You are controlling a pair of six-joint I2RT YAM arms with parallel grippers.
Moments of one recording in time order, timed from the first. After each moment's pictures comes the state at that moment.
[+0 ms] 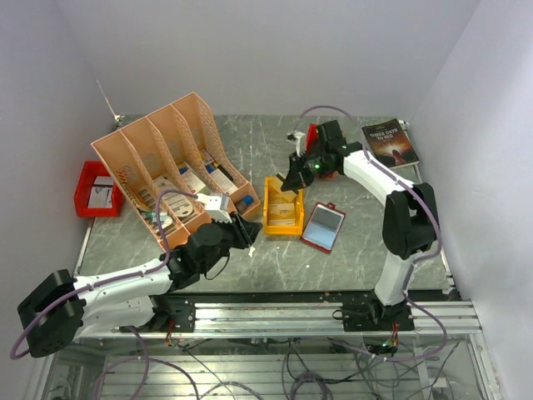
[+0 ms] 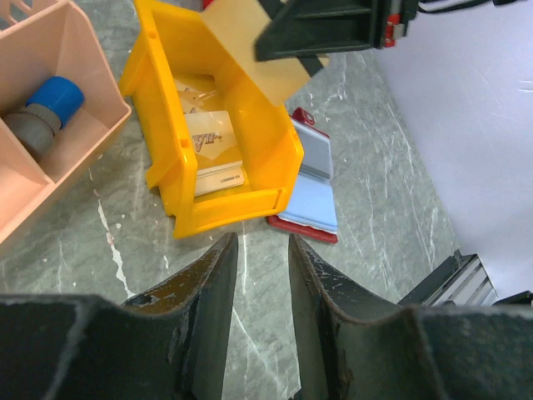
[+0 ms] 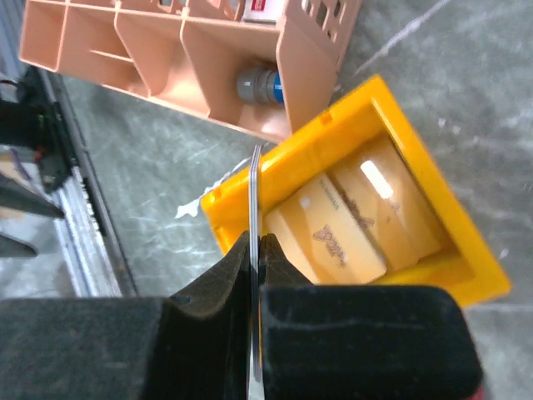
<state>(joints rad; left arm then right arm) -0.98 1.00 0.37 0.42 -0.35 -0.71 0.37 1.89 1.50 -0.62 -0.82 -0.26</state>
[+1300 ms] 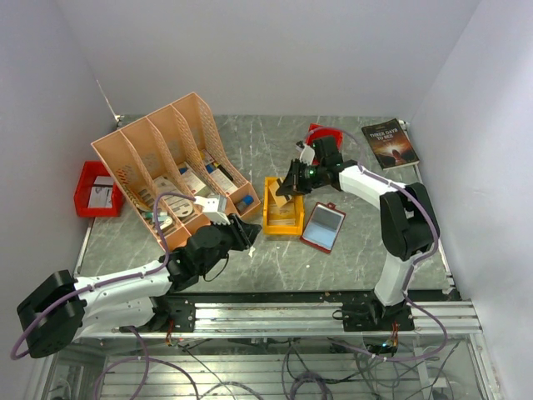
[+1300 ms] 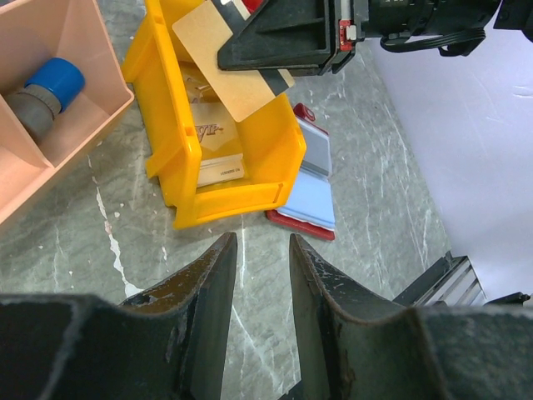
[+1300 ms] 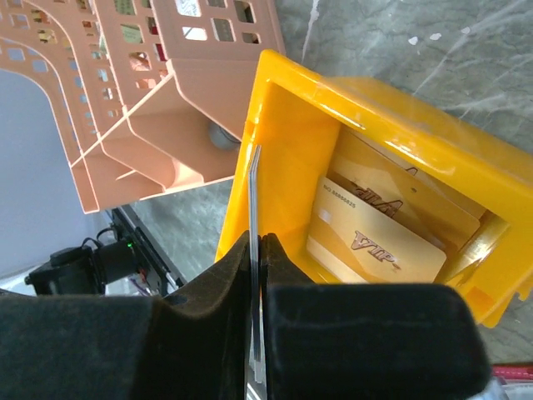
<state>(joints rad) -0.98 0.98 0.34 0.44 -0.35 -0.76 0.38 1.86 1.24 -0.22 -0.67 0.50</state>
